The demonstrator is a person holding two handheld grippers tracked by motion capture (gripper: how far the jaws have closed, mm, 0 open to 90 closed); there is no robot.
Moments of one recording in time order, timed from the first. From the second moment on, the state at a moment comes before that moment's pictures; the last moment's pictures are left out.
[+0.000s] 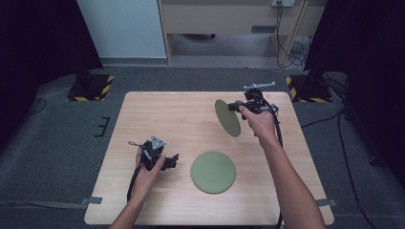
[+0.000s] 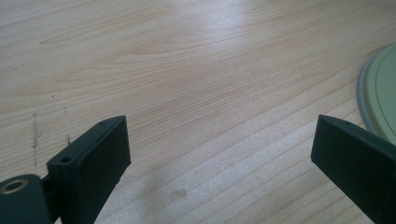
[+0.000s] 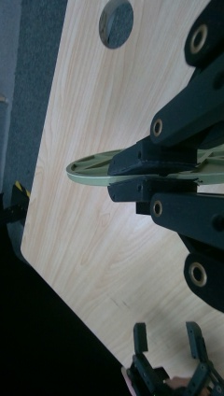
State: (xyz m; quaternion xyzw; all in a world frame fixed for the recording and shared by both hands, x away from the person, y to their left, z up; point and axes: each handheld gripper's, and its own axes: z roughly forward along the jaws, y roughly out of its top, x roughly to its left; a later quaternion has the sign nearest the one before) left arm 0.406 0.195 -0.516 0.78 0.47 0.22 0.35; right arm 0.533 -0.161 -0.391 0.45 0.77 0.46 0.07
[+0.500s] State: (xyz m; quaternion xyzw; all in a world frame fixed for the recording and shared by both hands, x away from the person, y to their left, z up) left arm 0.408 0.197 -0.516 0.78 0.46 0.22 0.36; right arm 0.556 -0.151 -0.381 0.46 0.76 0.45 0.10
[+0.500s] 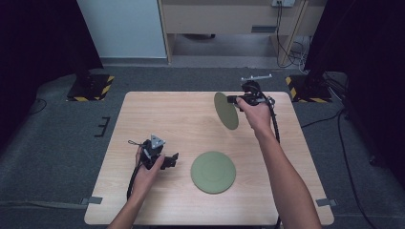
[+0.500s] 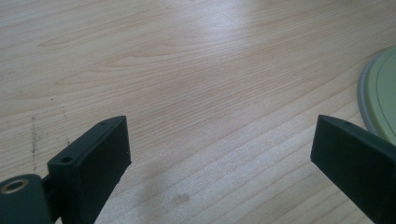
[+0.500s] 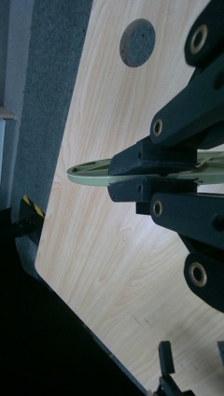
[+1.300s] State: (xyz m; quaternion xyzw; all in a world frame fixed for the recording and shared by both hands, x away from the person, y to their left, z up) left arm 0.409 0.207 -0.515 0.77 0.48 0.22 0.36; right arm 0.572 -0.101 -0.393 0.46 0.76 0.45 0.09
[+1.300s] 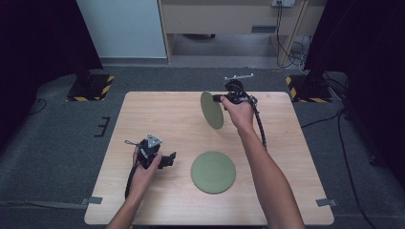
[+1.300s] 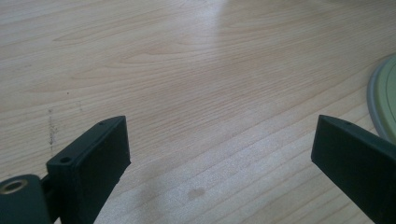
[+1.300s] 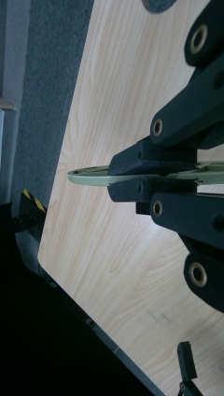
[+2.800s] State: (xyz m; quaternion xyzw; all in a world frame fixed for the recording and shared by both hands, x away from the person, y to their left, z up) left arm 0.422 0.220 -0.518 0.76 0.50 0.22 0.34; right arm 0.584 -0.137 -0.424 0.51 0.74 0.43 0.10
